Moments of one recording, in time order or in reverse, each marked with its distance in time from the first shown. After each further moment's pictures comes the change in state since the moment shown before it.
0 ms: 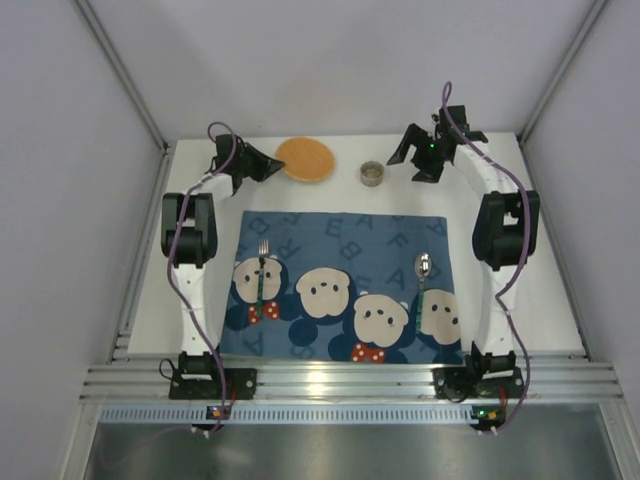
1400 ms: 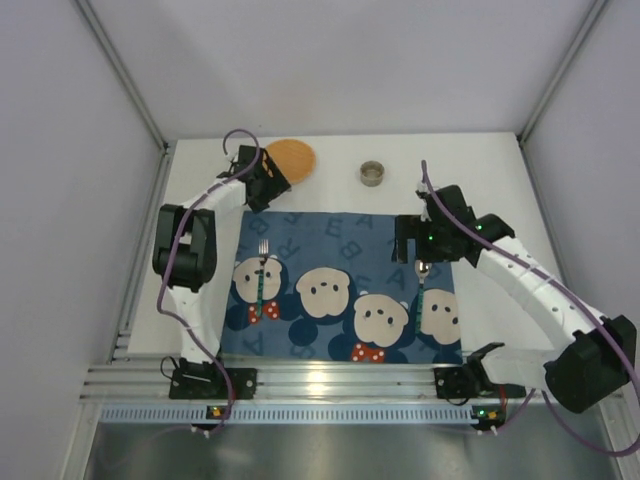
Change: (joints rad) left arm -0.169 -0.400 -0.314 -0.431 -0.455 0.275; right arm 0.373 -0.993 -0.883 -0.160 0.385 -0.135
